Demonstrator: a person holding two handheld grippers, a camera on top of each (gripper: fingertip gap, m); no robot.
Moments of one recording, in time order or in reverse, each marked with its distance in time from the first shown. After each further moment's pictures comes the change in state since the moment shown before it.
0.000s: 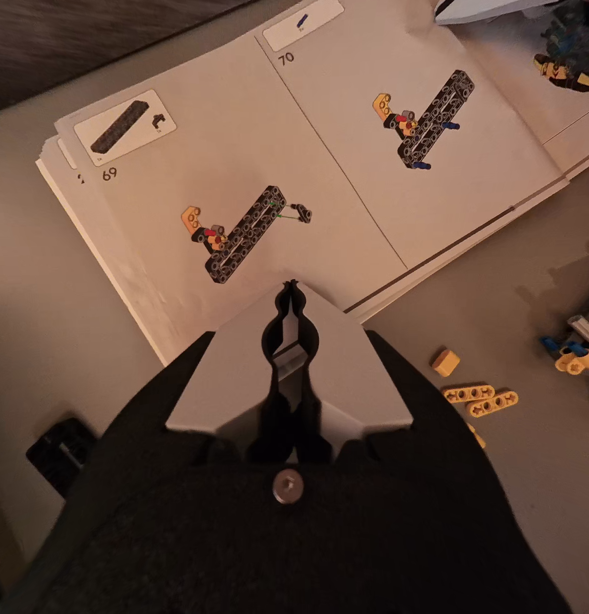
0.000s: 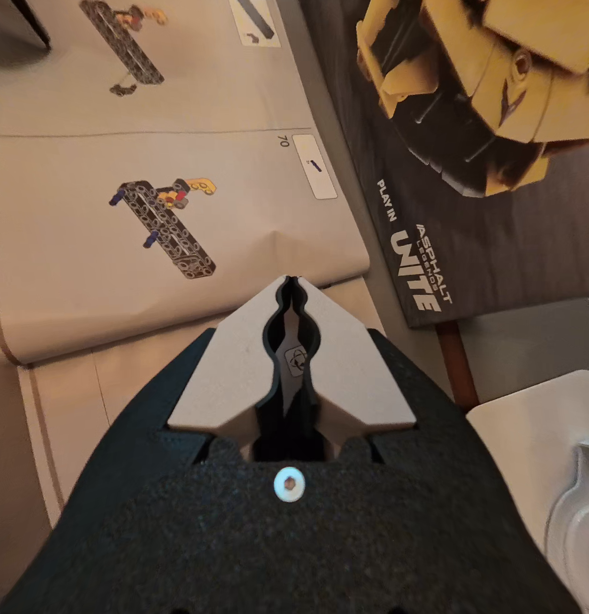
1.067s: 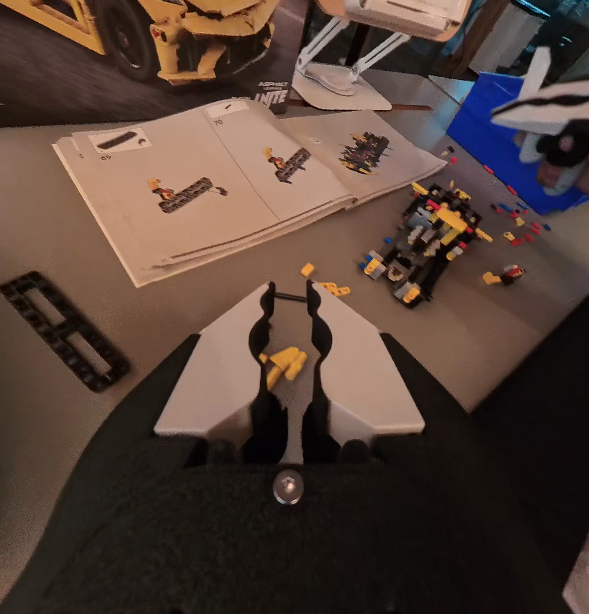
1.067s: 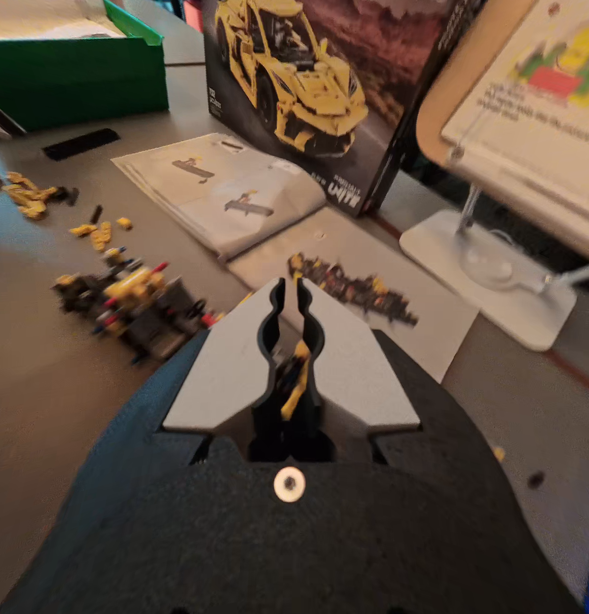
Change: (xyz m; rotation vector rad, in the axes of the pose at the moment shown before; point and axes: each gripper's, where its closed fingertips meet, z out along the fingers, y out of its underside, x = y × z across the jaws) left arm 0.057 0.044 -0.132 0.401 0.199 -0.102; right arm -0.092 0.029 -0.220 0.280 0.343 0.360
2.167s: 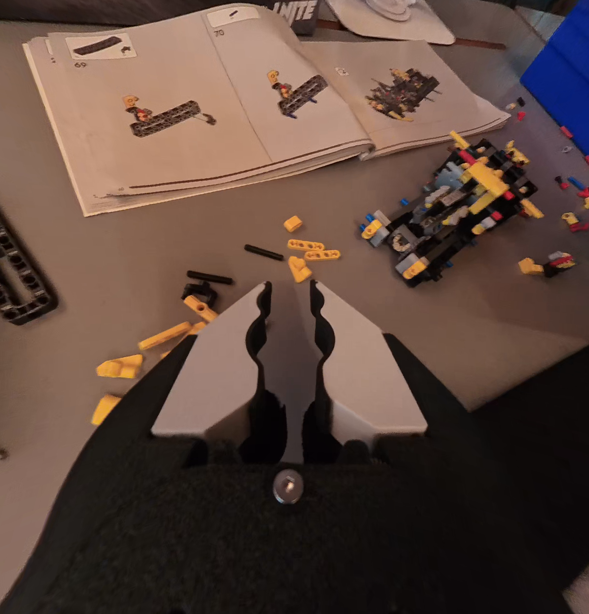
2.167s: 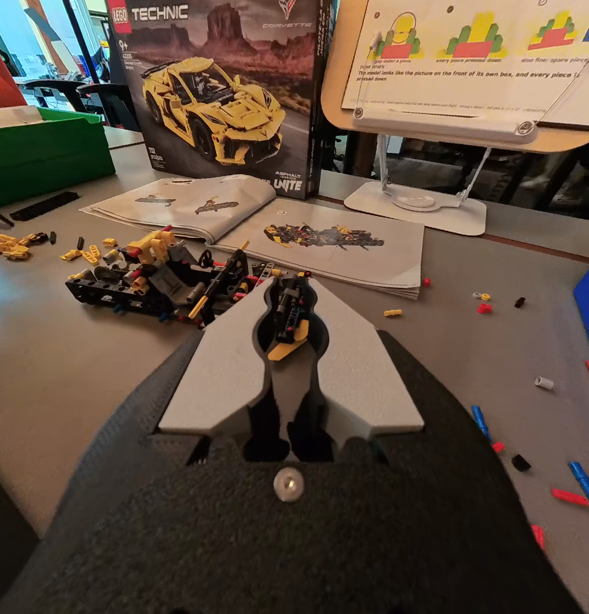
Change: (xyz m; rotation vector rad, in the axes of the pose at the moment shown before) left arm 0.024 0.040 0.017 -0.119 -0.173 -0.064; right arm -0.027 0.062 -0.075 0.203 0.293 0.215
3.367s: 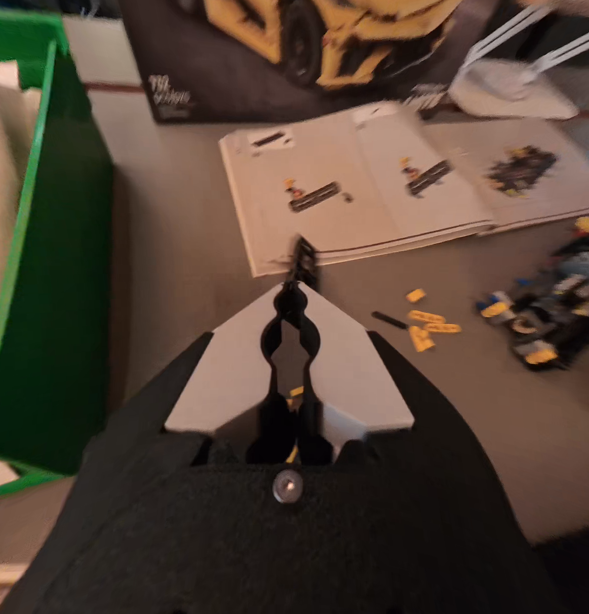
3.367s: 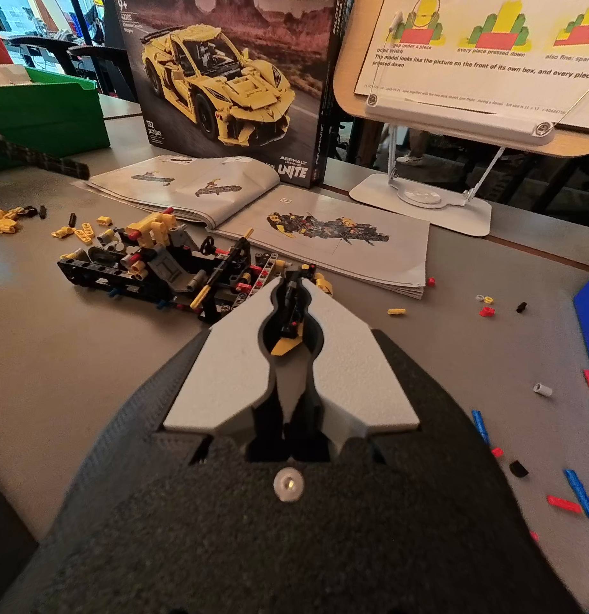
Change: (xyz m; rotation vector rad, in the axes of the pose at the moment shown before) left arm -0.091 -0.055 -0.016 0.119 -0.198 -0.012; right arm -0.007 0.006 0.004 -0.045 -0.005 -0.059
